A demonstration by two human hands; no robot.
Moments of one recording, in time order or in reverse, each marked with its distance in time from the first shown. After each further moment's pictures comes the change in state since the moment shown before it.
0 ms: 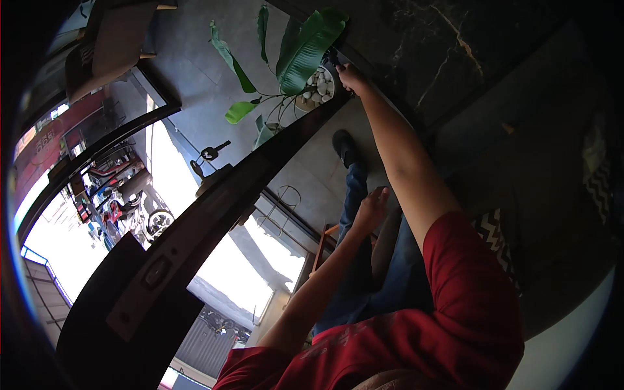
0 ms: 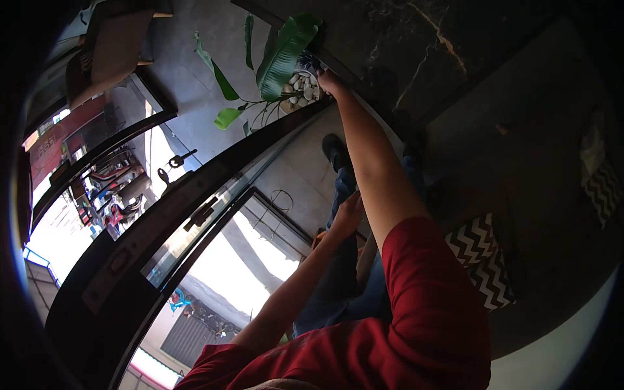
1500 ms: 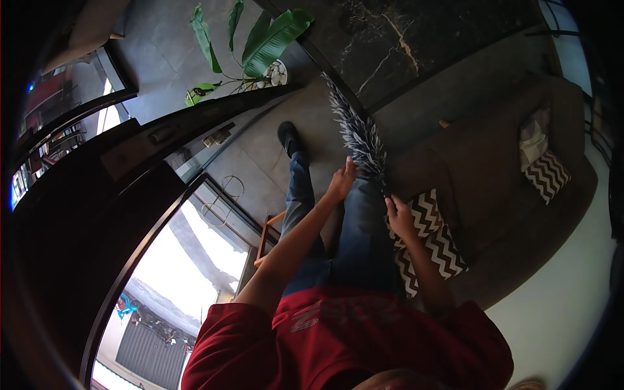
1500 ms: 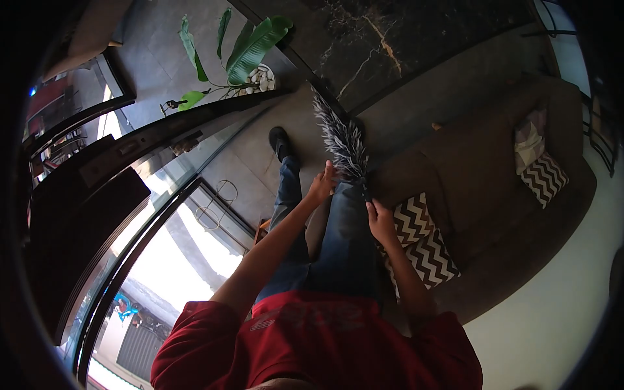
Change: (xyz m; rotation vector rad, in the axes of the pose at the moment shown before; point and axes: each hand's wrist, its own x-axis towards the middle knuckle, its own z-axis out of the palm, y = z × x) left_hand 0.010 0.004 0.075 -0.300 -0.189 -0.182; right_hand -0.515 0.118 -0.203 -0.337 0.158 -0.069
